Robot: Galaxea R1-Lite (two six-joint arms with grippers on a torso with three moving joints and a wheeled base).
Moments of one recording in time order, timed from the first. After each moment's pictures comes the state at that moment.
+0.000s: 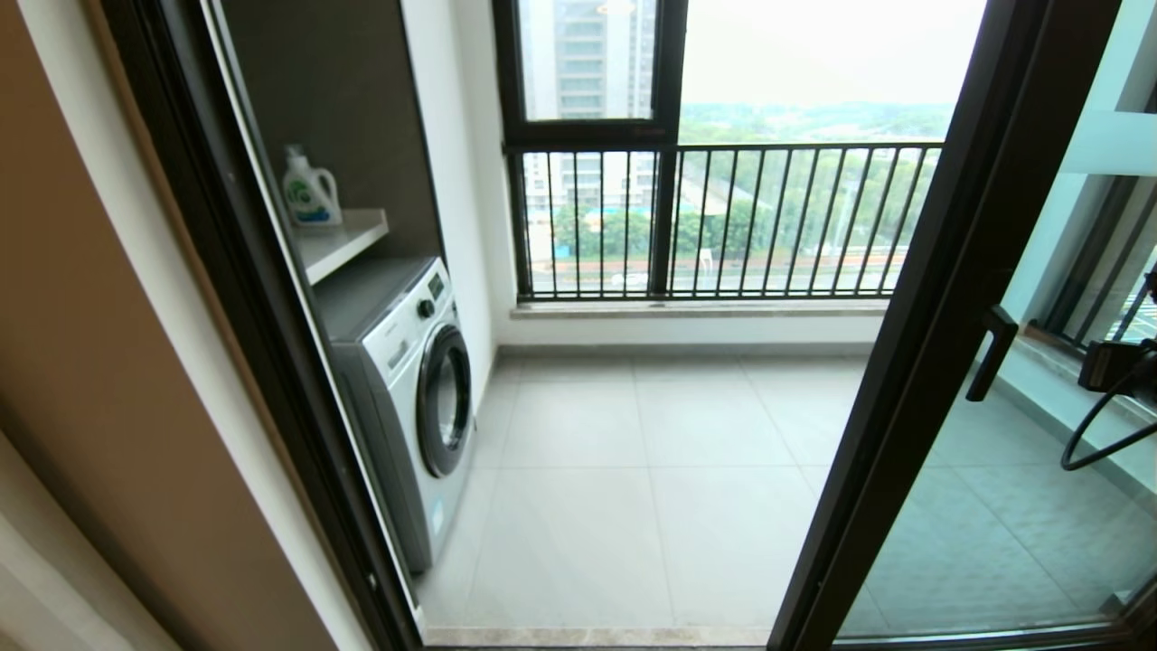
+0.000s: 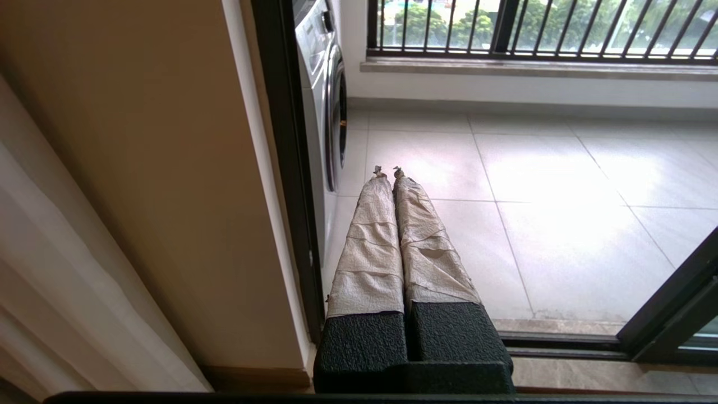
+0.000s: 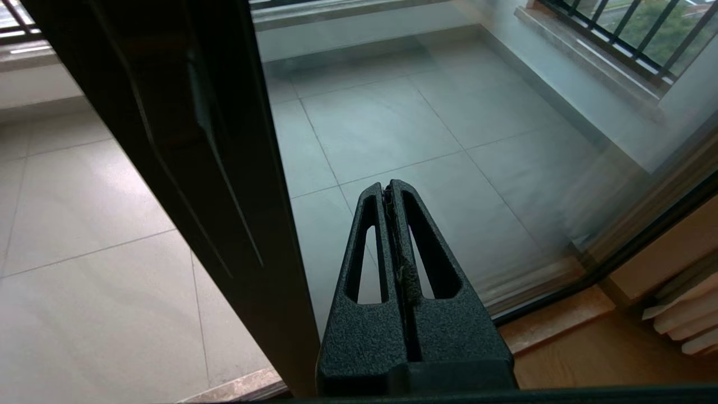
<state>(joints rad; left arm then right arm) 0.00 0.00 -0.02 0.04 0.00 0.00 -0.54 1.90 -0.90 -0.79 0.14 -0.13</state>
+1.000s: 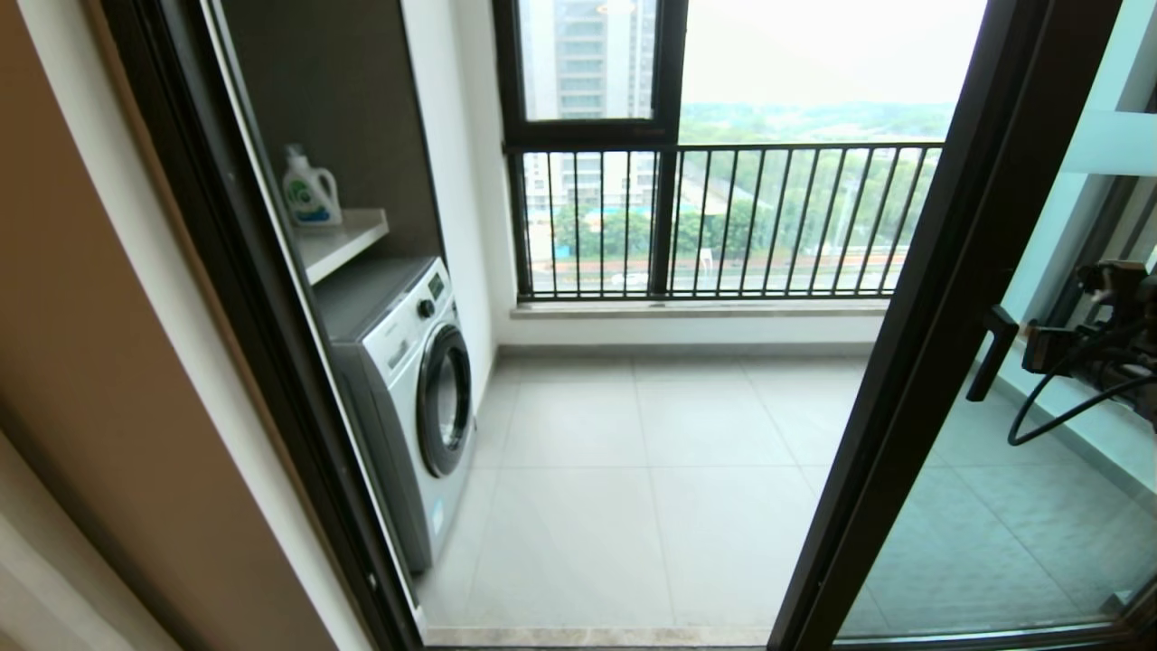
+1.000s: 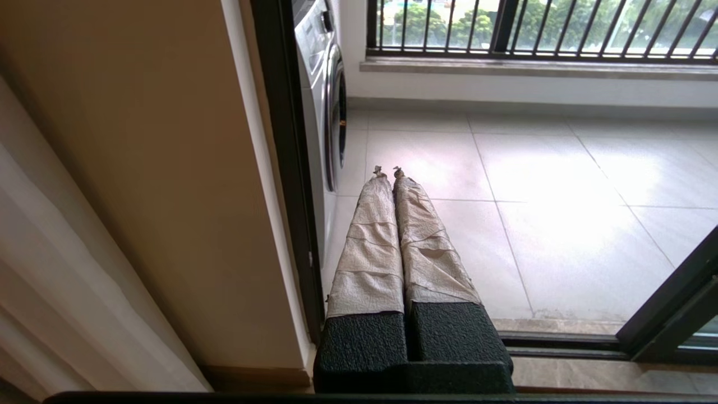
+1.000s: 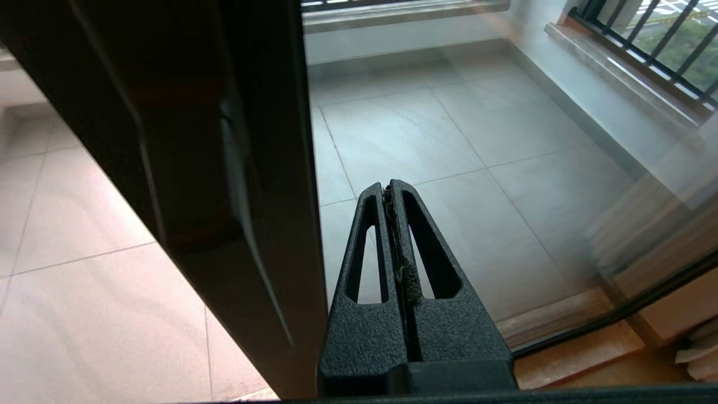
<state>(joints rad) 0.00 0.00 -0.02 0.04 0.00 0.00 -0.47 2.07 -1.09 -0.79 0.14 -0.14</state>
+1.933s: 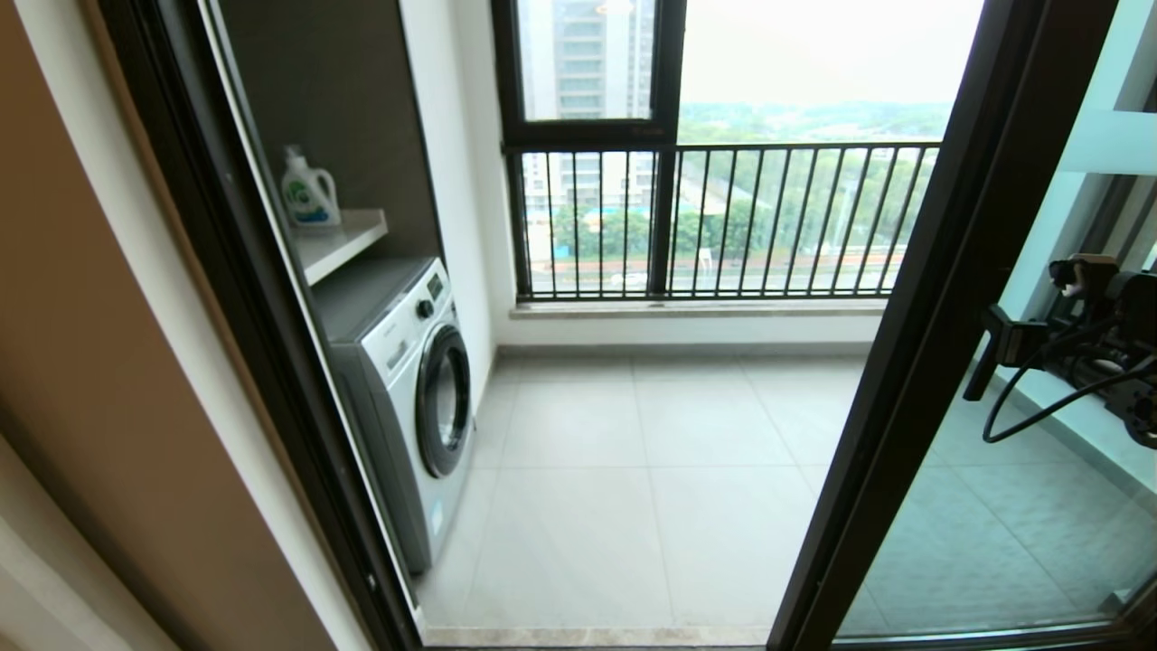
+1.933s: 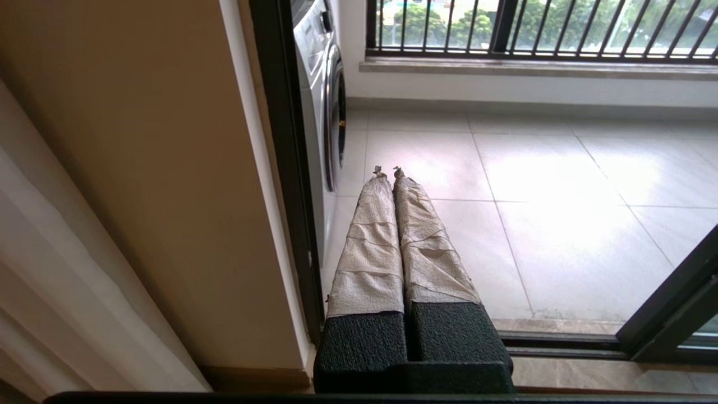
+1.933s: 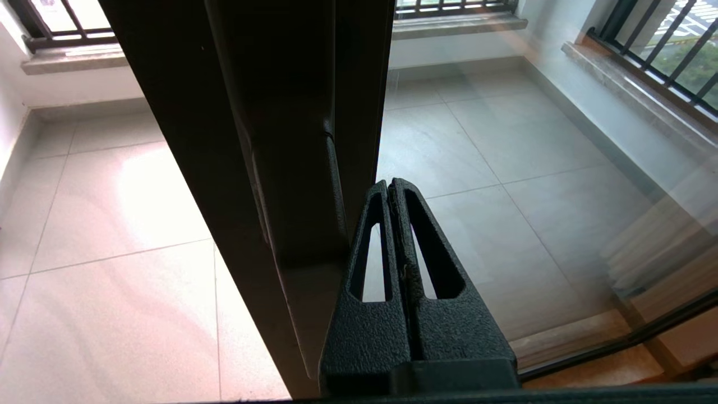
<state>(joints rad) 0.00 0.00 -0.02 0.04 0.00 0.00 -0.38 2.07 -1.09 -0.82 0.13 -0.14</state>
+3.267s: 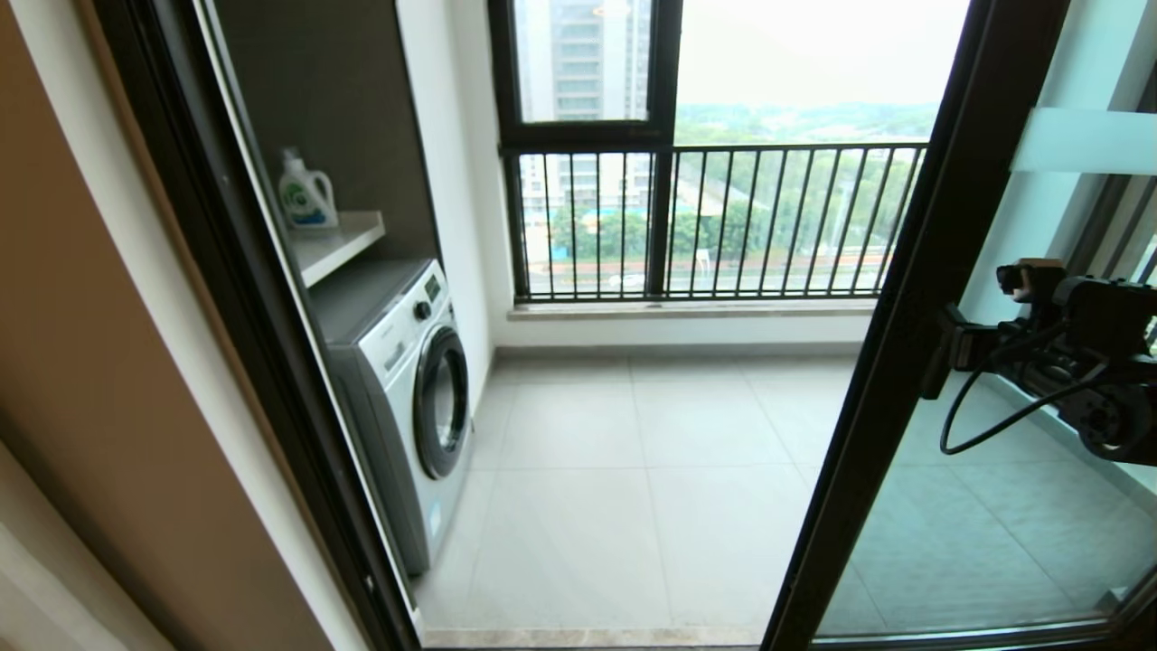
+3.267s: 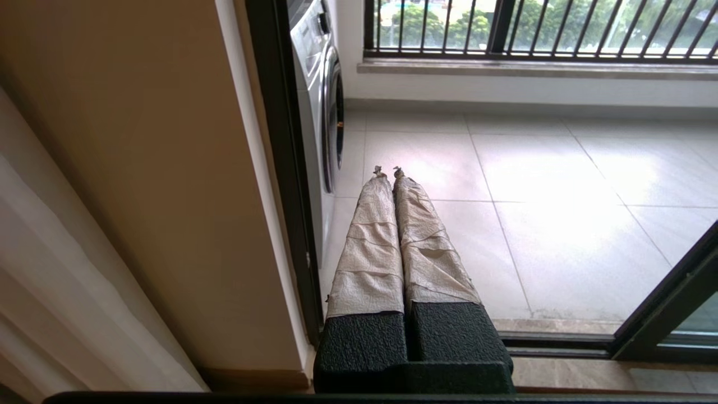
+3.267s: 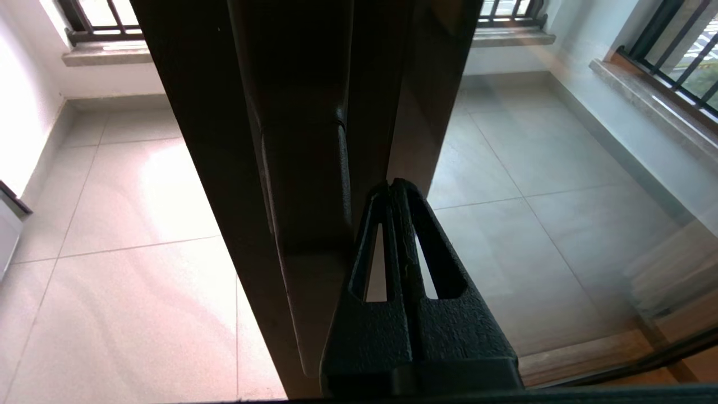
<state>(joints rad) 0.00 0.00 -0.02 0.04 0.00 0.00 -0.22 2.06 -1.01 -0.89 0.09 -0.14</state>
